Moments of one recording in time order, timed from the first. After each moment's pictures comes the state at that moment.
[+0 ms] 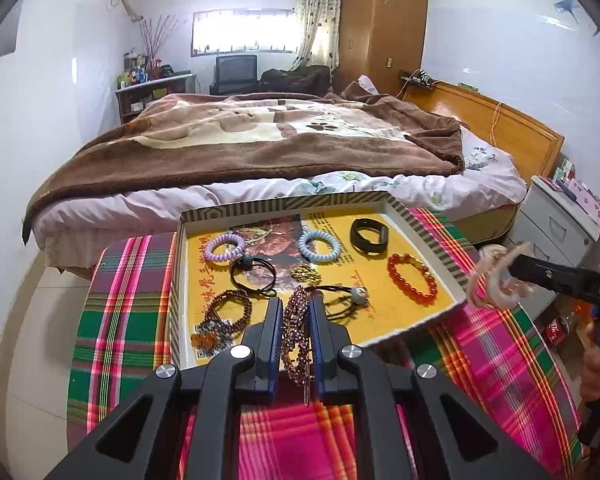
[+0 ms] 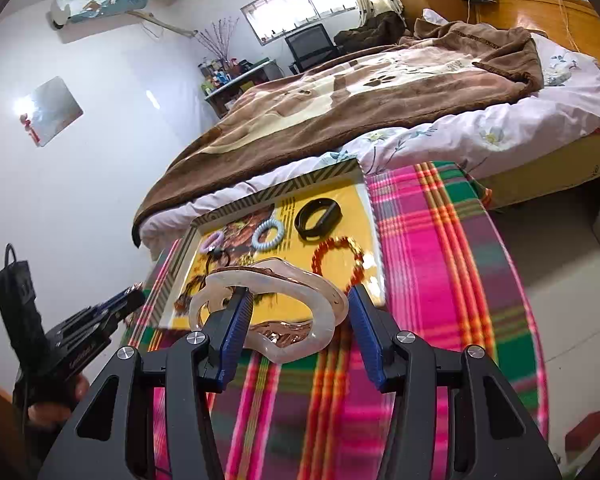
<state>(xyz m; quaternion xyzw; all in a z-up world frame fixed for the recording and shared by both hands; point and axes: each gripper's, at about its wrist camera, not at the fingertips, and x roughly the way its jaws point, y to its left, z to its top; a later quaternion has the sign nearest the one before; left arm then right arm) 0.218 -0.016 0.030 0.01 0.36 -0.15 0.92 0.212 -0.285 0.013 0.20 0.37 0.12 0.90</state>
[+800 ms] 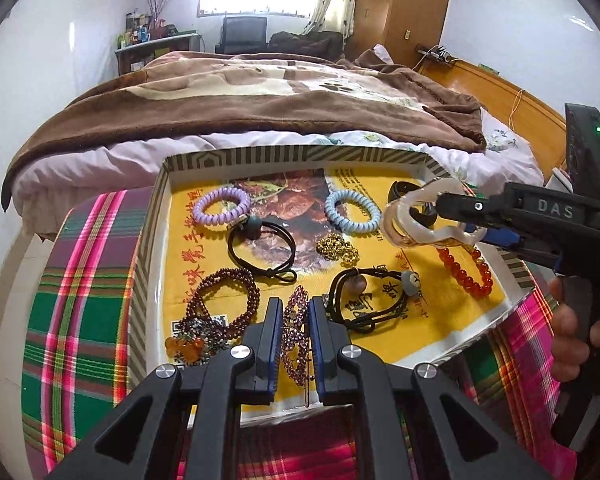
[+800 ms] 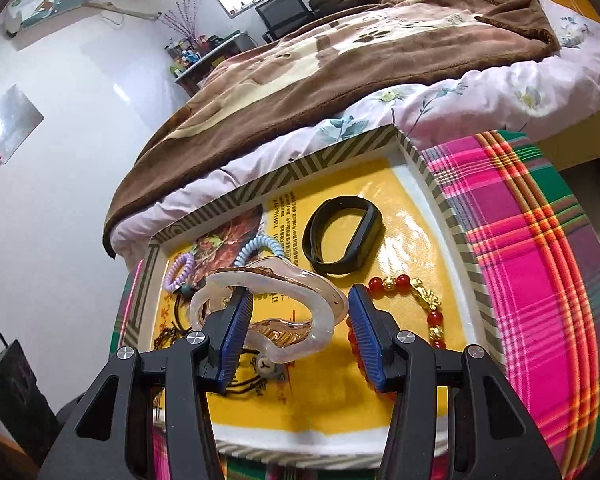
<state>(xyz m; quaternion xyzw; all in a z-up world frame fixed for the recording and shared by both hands) 0.280 -0.016 -0.041 0.00 0.42 -0.14 0.90 0.318 -0.236 -0.041 0.23 0.43 0.09 0.87</state>
